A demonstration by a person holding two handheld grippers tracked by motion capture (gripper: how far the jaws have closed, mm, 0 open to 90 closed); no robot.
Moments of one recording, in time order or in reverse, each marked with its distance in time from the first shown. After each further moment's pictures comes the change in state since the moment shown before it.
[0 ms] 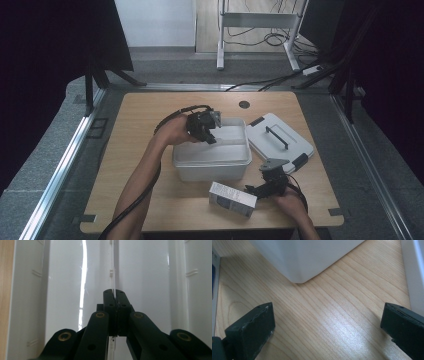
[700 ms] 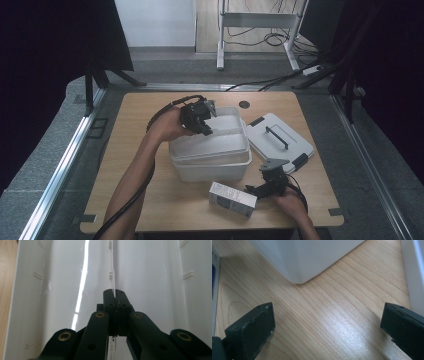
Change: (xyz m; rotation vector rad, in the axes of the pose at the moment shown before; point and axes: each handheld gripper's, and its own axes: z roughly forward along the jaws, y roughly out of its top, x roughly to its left) left arm -0.003 -0.003 -0.043 -0.016 0.093 -0.122; right arm 0.000 0.000 0.000 0.001 0.001 -0.002
